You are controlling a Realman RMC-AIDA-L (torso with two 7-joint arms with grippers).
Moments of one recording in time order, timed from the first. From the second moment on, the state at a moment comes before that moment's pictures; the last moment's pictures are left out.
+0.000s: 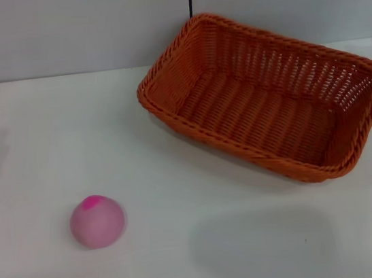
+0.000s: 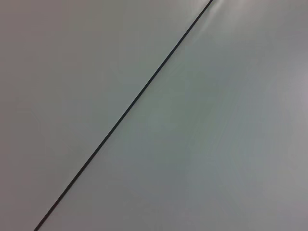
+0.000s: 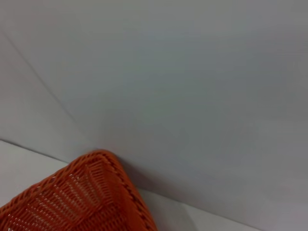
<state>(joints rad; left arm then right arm) -0.17 -2.06 -2.41 -0.24 0.77 -1.76 2.02 0.79 1.77 -0.50 -0.80 -2.44 -1.56 2.16</state>
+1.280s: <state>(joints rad) -0.18 -2.06 -2.39 -0.23 0.77 -1.75 2.03 0.82 1.83 -0.81 -0.68 -2.46 -1.43 2.20</state>
